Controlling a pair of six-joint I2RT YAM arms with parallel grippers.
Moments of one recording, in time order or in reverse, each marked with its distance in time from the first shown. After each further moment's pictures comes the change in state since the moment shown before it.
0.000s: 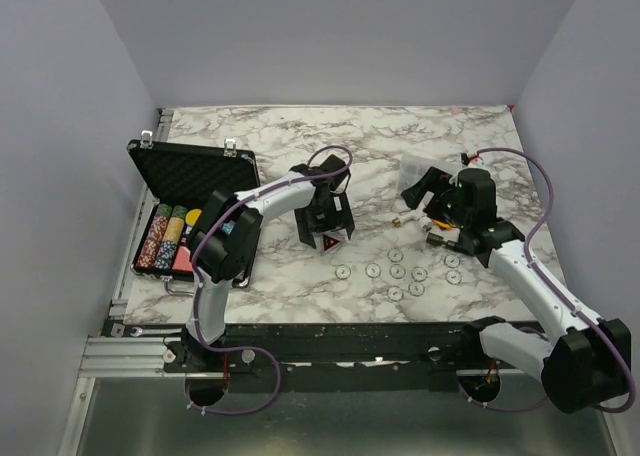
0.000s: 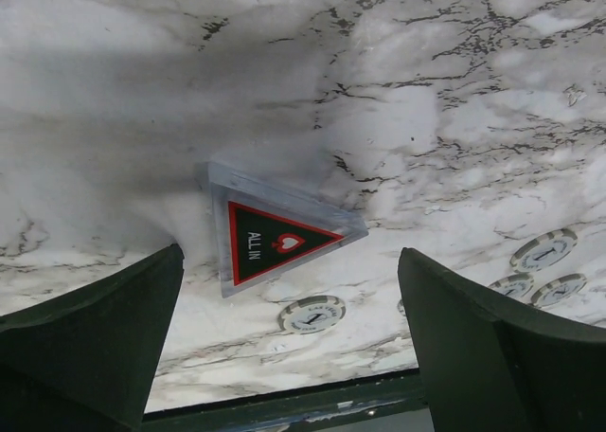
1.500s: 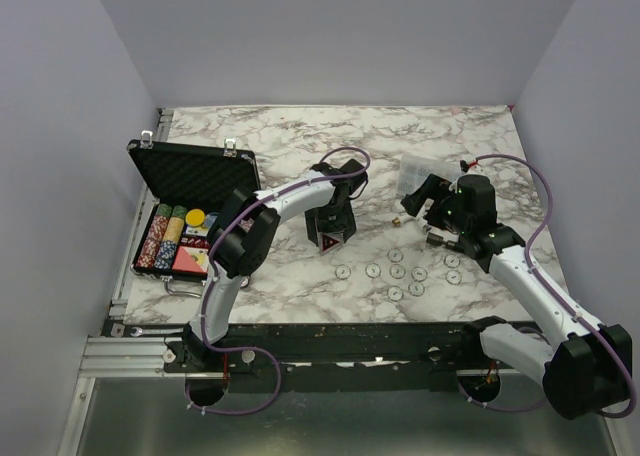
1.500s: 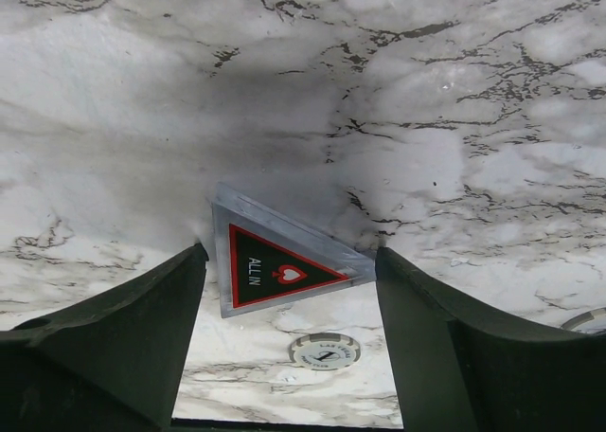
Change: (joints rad) left arm -0.081 0.131 0.190 -0.174 -0.218 -0.046; right arm 0.000 -0.042 -0.045 -0.034 -0.015 0.003
